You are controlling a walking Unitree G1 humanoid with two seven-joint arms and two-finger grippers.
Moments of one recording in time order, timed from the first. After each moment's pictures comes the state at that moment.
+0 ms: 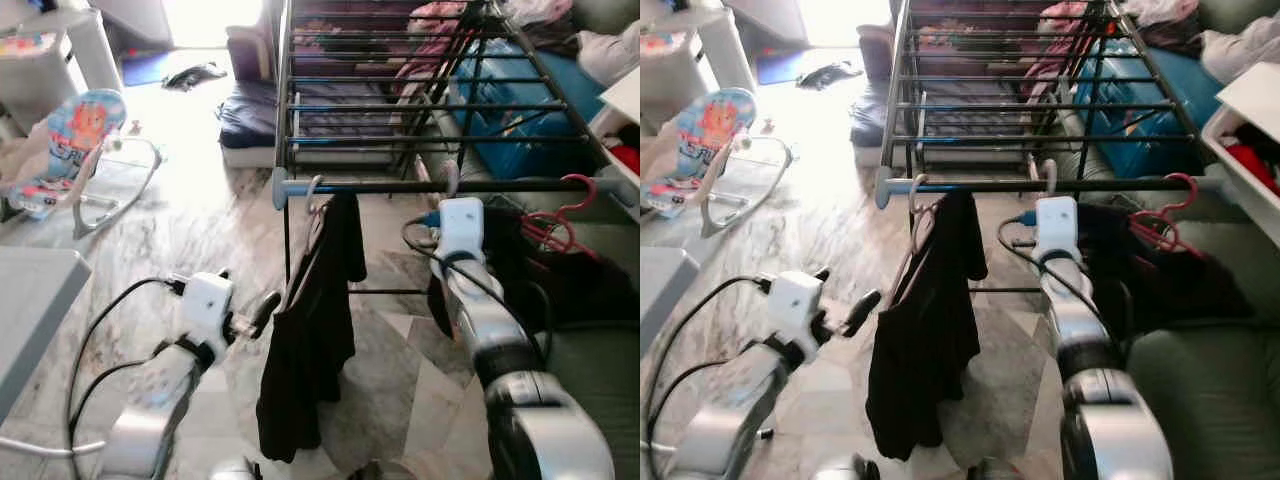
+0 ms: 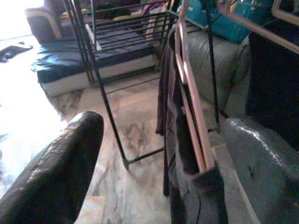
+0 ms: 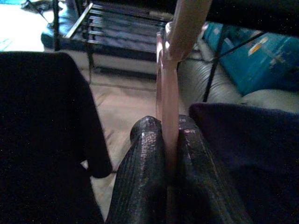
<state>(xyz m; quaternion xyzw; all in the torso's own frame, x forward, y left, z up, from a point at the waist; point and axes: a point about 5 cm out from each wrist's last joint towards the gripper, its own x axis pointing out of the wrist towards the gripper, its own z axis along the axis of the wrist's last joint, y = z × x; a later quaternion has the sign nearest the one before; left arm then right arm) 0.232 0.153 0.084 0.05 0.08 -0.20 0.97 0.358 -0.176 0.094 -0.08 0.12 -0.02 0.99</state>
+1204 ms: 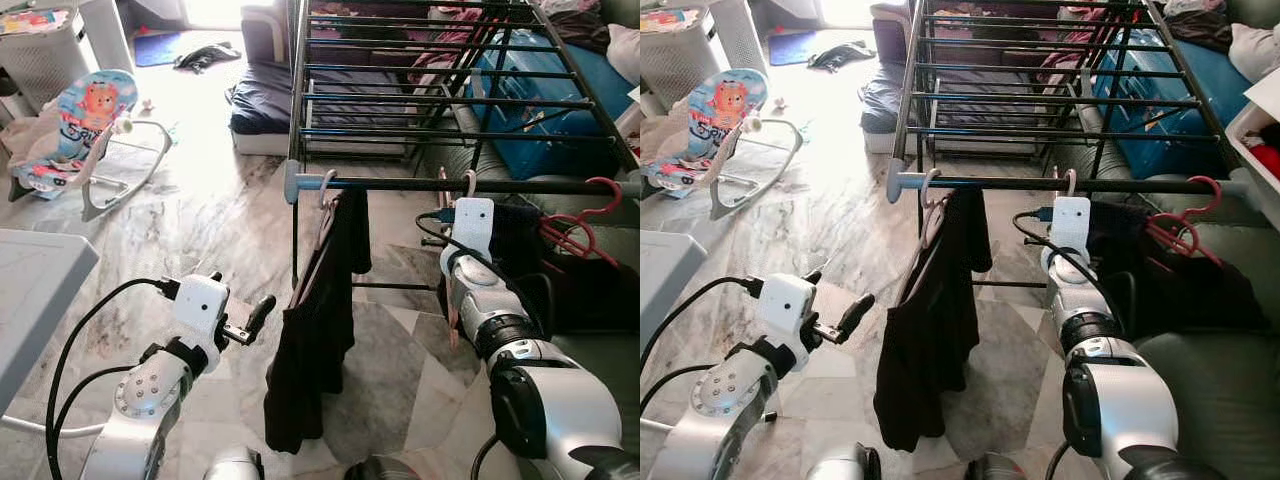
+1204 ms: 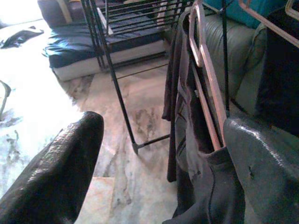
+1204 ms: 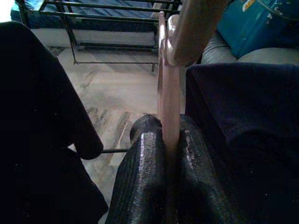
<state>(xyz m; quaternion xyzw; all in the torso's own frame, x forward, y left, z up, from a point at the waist) 0.223 0.153 0.094 0.07 0.10 -0.20 0.97 0.363 -0.195 0.083 -0.04 0.17 -0.09 0.98</state>
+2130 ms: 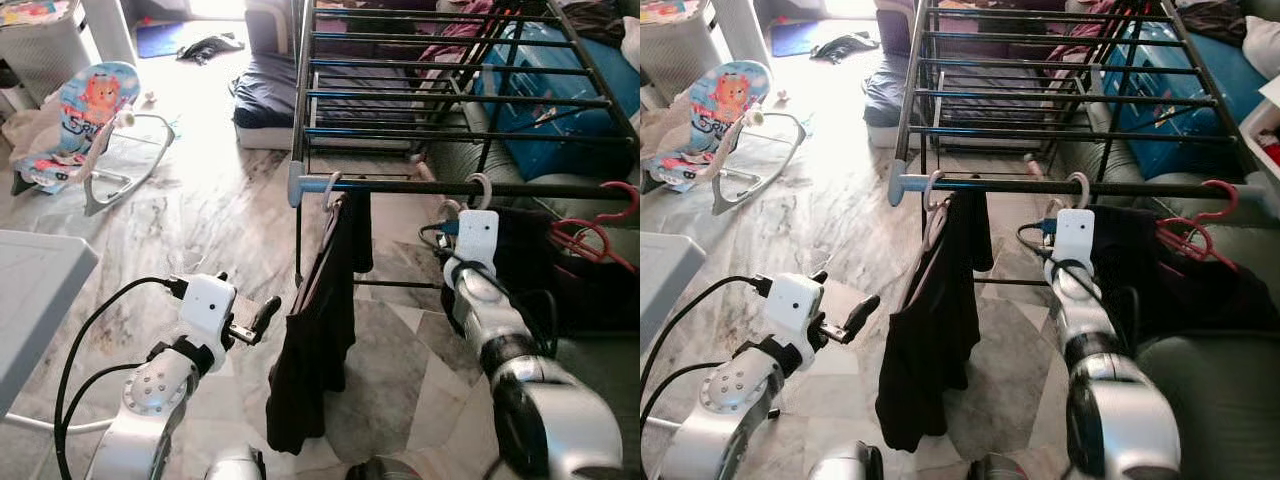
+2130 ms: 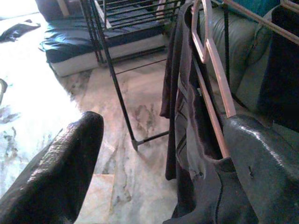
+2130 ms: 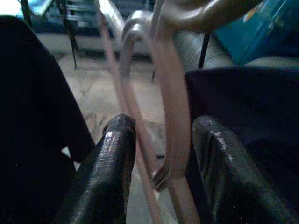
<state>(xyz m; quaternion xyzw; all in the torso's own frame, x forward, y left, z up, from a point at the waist) 0.226 0.146 0.092 0.08 0.10 -0.21 0.97 0.346 -0.202 0.072 -0.05 0.12 -0.09 0.99</state>
